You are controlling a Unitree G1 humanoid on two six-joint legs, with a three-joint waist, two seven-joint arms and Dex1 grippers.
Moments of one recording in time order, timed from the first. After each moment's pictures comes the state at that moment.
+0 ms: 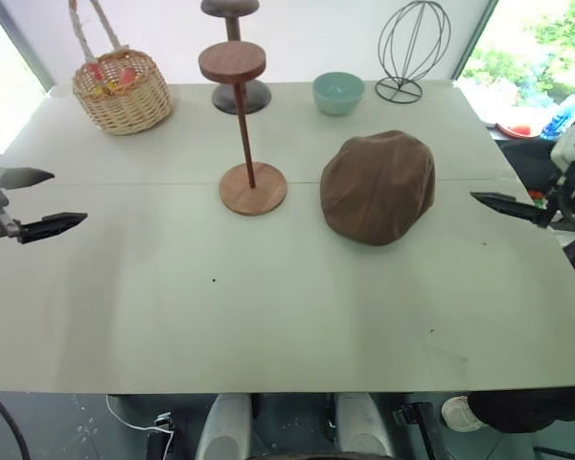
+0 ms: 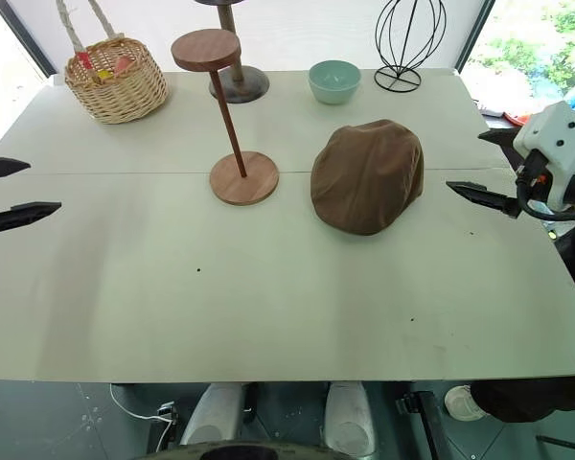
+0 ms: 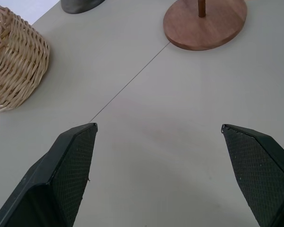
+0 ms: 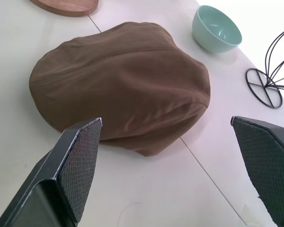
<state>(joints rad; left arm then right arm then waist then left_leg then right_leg) -0.27 1.22 0.43 0.20 -0.39 0.35 -1.21 -0.45 -1.13 -0.26 0.18 0.33 0.20 1.13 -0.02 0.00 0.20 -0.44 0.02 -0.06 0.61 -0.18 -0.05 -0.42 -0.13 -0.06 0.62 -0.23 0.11</state>
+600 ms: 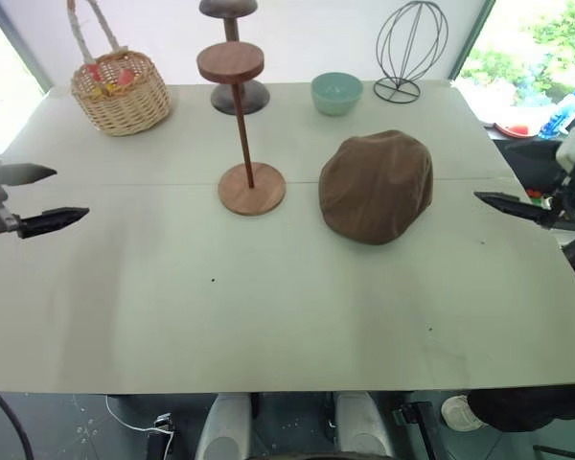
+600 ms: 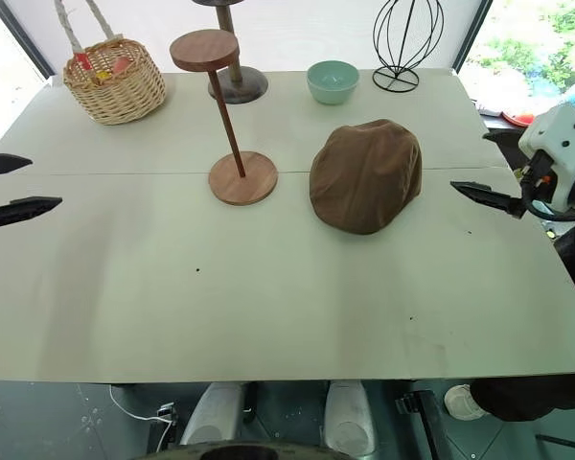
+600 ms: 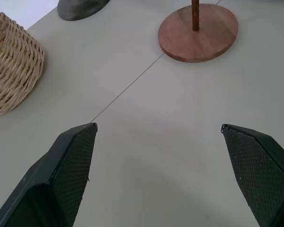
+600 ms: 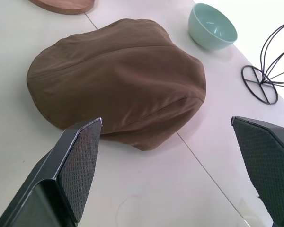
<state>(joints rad) -0.33 1.22 0.42 0.19 -0.43 0.42 -1.22 -0.48 -1.13 -0.27 0.20 0.32 0.19 1.13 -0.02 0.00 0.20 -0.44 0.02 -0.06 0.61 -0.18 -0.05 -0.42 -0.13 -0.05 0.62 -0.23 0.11</state>
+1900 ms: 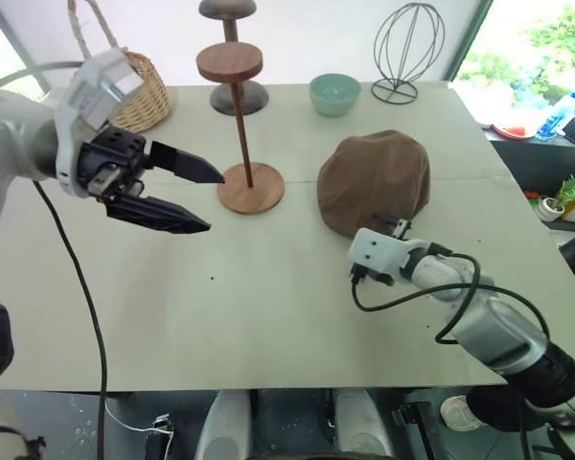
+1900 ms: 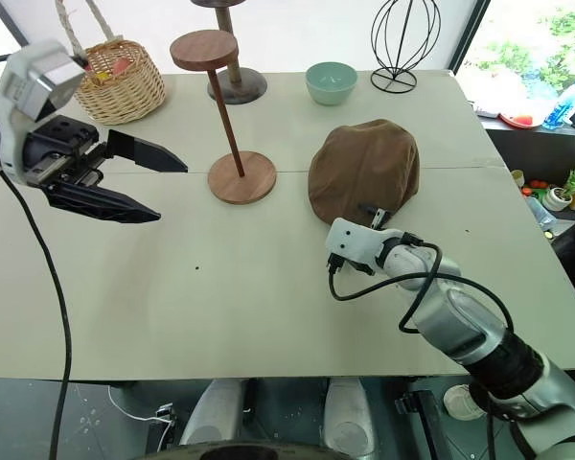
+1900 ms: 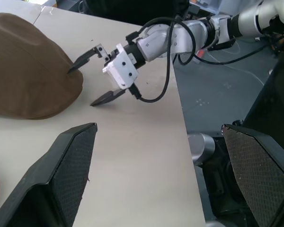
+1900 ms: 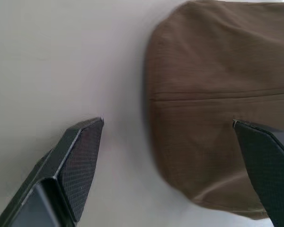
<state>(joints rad) -0.99 1.06 -0.10 0.00 -0.73 0.93 -1.61 -0.40 -0.81 0.49 -0.38 -0.28 0.66 0.39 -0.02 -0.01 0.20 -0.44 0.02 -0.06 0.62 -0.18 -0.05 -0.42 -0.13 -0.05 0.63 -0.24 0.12</state>
